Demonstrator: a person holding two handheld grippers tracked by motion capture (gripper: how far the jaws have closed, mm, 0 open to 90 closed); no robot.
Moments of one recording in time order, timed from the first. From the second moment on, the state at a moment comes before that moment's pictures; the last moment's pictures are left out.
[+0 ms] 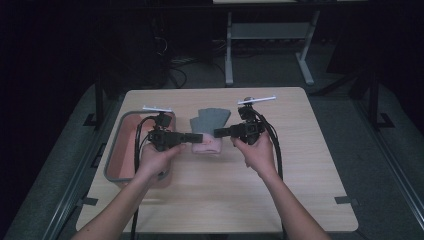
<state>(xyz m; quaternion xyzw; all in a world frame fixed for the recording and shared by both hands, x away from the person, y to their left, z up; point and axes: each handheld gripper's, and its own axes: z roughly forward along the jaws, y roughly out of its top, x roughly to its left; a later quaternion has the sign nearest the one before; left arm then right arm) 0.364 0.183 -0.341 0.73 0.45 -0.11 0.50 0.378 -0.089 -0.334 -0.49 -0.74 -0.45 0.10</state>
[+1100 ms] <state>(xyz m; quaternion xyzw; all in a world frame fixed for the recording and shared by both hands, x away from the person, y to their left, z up) 0.362 0.237 -0.328 0.72 0.47 -0.08 0.51 0.396 -0.037 -0.323 -0.45 -0.75 -0.46 0.12</state>
